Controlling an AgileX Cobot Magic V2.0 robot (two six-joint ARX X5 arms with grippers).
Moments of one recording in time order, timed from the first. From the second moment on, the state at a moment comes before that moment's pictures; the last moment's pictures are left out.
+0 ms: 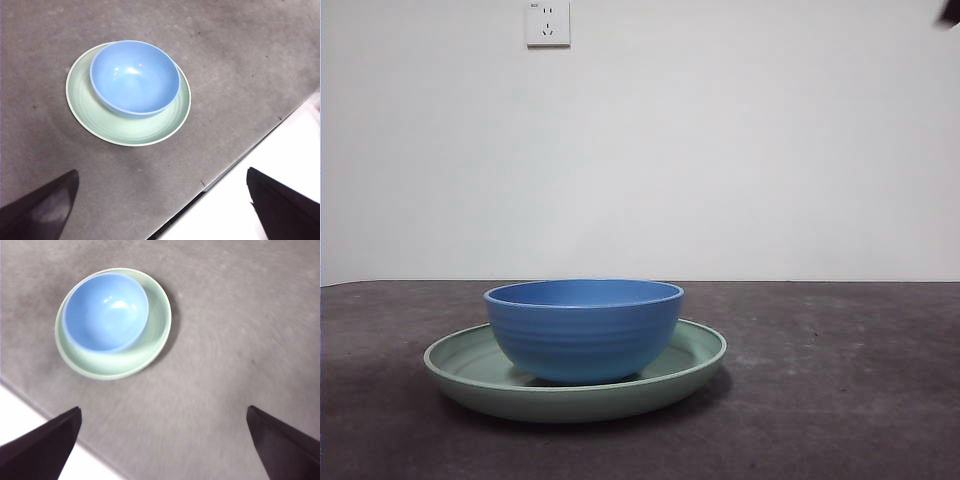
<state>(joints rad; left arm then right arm) -0.74 0.56 0.90 -1.02 0.10 -0.20 0.58 0.94 1.22 -1.13 -0.12 0.16</state>
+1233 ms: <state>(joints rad) -0.74 0.56 0.90 -1.02 0.10 -0.20 0.60 0.55 1.22 -1.33 -0.11 0.22</state>
